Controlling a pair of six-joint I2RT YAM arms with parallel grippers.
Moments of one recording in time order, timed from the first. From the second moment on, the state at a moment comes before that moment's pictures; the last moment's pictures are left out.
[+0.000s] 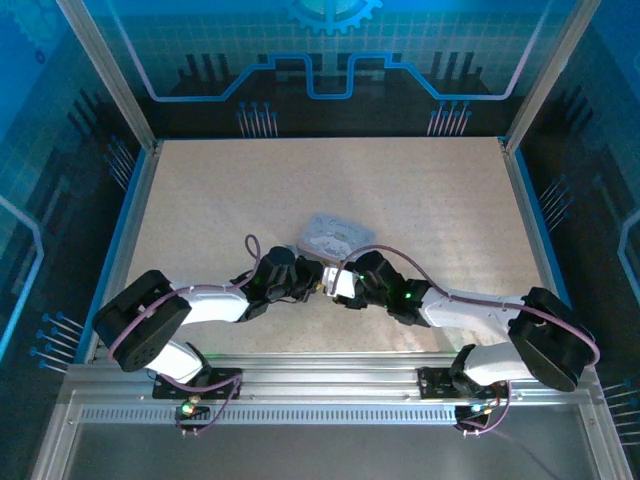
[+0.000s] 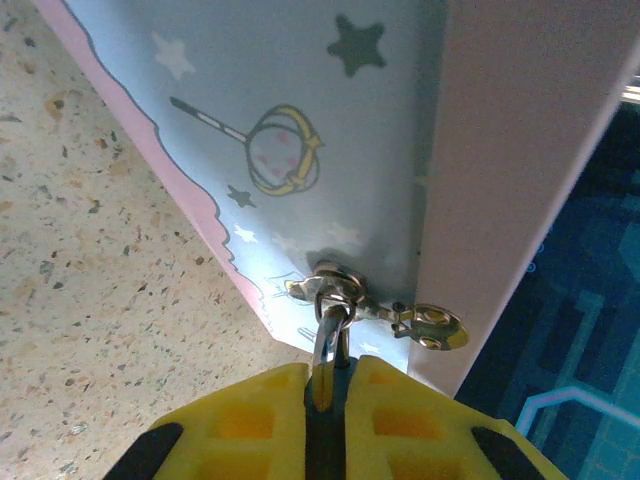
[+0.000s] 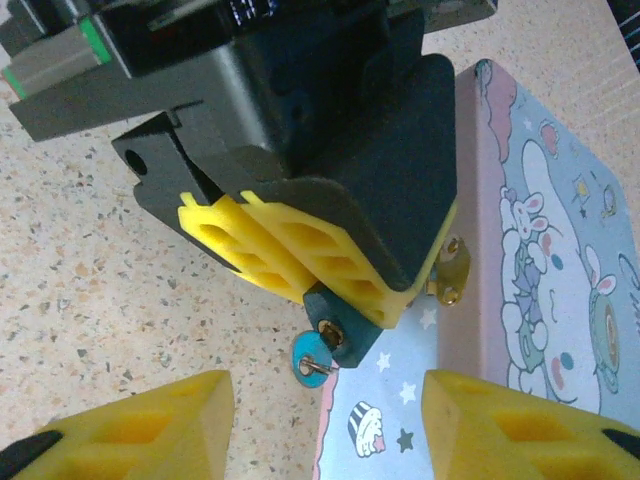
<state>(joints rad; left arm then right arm) -0.71 1.50 0.48 0.49 0.18 -1.64 0.89 1.32 0.57 0.08 0.05 -0.61</state>
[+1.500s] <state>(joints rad) -0.71 1.49 0.48 0.50 0.15 -1.66 0.92 1.38 0.55 0.21 0.11 -0.42</state>
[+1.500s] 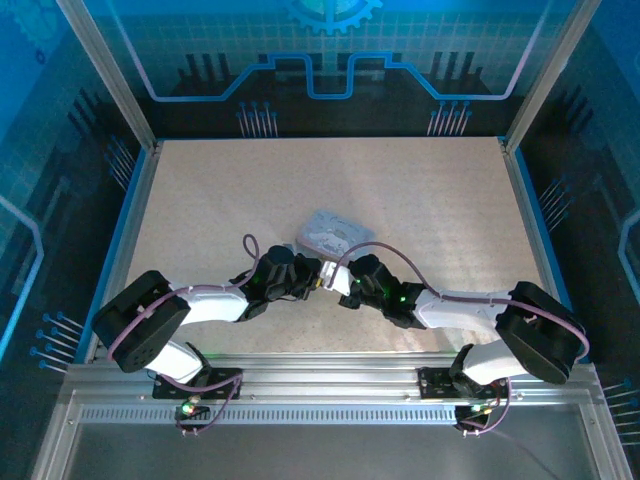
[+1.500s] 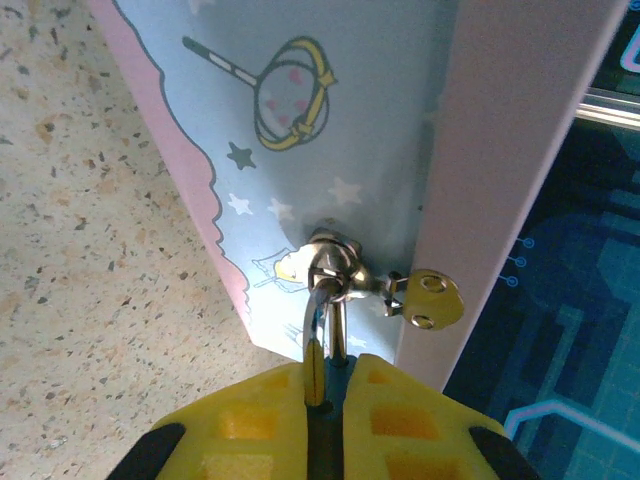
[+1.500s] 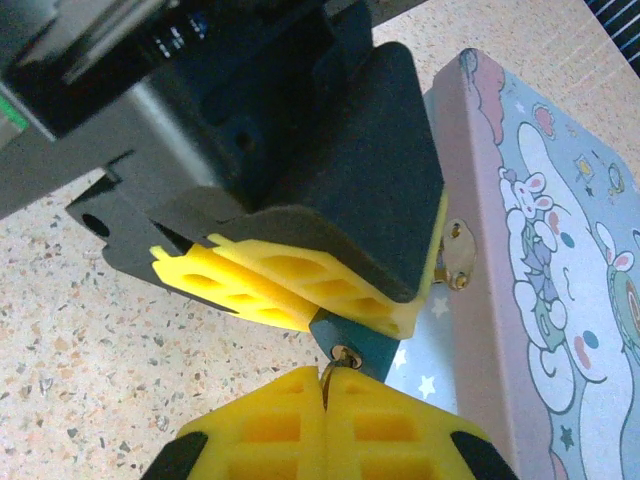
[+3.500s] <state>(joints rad) -0.70 1.49 0.48 0.49 0.13 -1.65 0.84 1.47 0.55 0.30 -0.03 0.77</state>
